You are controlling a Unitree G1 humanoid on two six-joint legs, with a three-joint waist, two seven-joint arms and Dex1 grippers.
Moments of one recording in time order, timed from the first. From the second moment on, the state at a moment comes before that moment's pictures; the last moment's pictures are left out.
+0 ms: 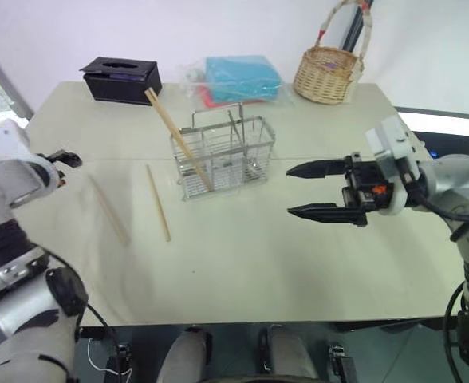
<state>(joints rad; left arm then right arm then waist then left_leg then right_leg) -0.81 0.59 0.67 0.19 -0.60 1.43 0.38 -0.52 -0.84 -0.13 -0.41 0.77 0.75 1.15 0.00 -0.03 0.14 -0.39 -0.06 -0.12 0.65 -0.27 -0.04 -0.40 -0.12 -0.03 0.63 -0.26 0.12</state>
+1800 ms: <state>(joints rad) -1.13 0.56 0.61 0.32 -0.57 0.67 -0.09 -0.38 -0.84 -0.21 -0.54 1.01 0.83 0.77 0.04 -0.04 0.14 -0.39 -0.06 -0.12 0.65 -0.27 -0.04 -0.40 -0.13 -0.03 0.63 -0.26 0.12</state>
